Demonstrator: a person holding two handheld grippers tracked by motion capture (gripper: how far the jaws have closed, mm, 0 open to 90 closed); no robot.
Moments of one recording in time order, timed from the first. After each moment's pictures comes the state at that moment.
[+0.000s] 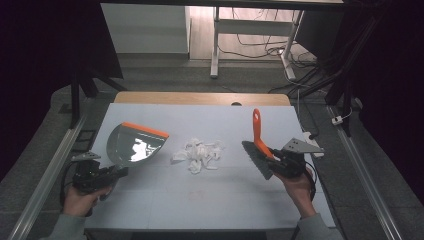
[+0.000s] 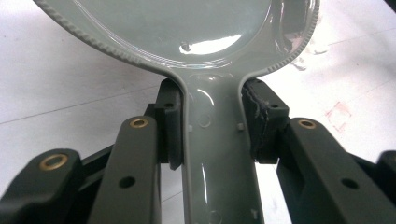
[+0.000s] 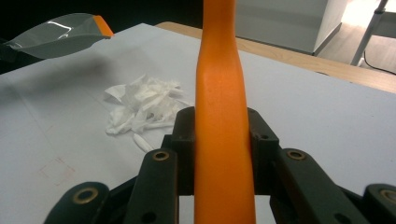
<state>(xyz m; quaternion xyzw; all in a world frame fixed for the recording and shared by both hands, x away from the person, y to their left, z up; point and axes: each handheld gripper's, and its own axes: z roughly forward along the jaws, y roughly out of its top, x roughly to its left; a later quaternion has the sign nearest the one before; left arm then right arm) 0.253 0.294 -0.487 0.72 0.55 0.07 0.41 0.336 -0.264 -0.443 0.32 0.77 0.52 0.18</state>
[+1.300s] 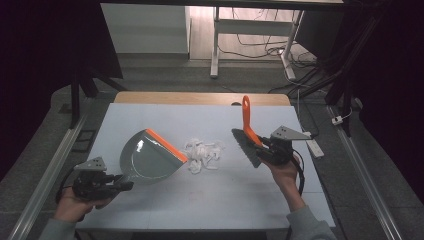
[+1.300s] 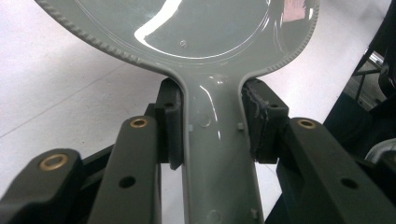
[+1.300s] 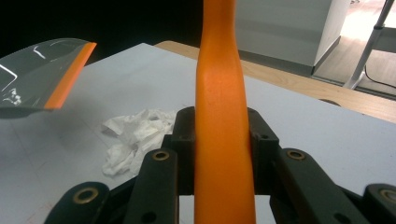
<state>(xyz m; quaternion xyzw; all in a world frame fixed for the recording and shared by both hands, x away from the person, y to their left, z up) 0.236 0.279 -0.471 0.82 0.40 0.03 0.40 0.362 -0.228 -0.431 0.32 0.76 0.53 0.19</state>
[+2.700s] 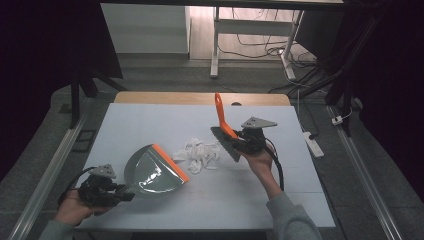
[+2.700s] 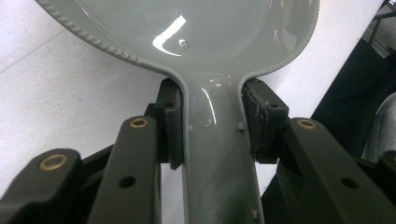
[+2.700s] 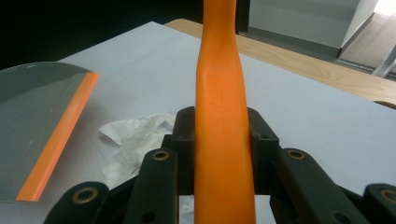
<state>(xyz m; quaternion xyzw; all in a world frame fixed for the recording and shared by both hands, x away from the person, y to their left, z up) 0.238 0.270 -0.488 0.87 0.38 0.00 0.32 0.402 -0.166 -0.449 0.31 0.79 0.50 0.15</state>
